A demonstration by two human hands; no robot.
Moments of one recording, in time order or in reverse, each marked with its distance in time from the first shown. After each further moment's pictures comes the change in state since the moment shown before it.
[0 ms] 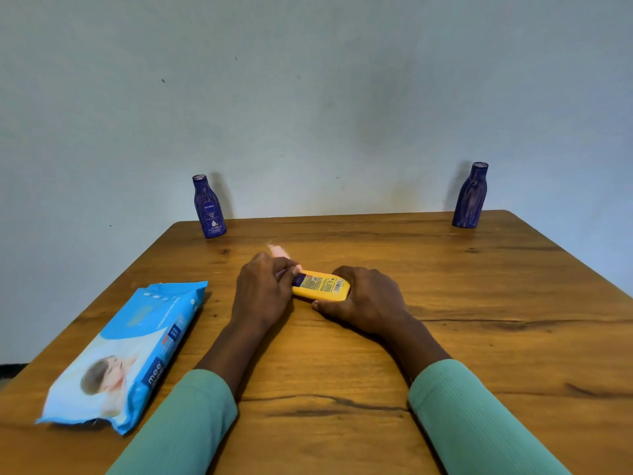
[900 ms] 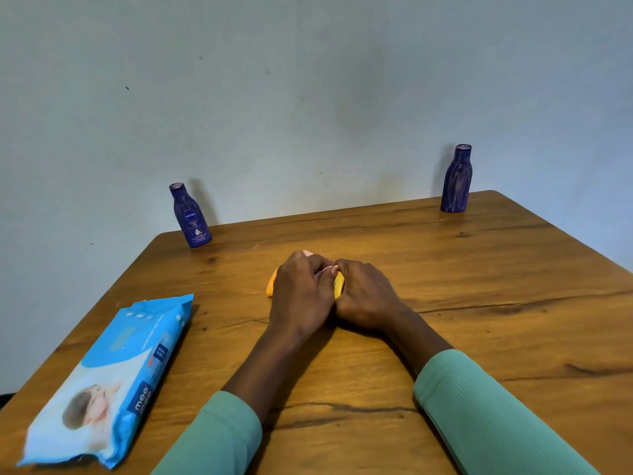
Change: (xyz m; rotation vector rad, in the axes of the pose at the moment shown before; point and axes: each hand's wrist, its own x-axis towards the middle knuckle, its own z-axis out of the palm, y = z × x) left_hand -0.012 0.069 0.024 -0.128 -0.038 0.073; right_hand 0.005 0.013 0.006 0.296 0.029 -0.003
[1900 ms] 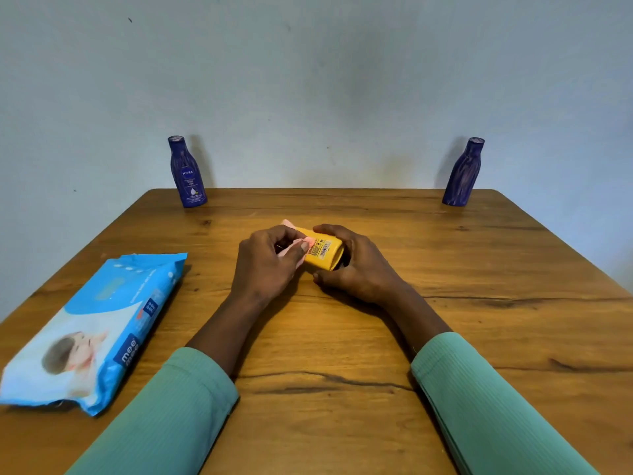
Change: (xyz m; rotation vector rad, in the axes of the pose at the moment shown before) left_hand 0.000 -0.041 -0.020 -0.266 -0.036 -0.111; right_hand -0.006 0.003 -0.013 0.246 -0.072 -0.050
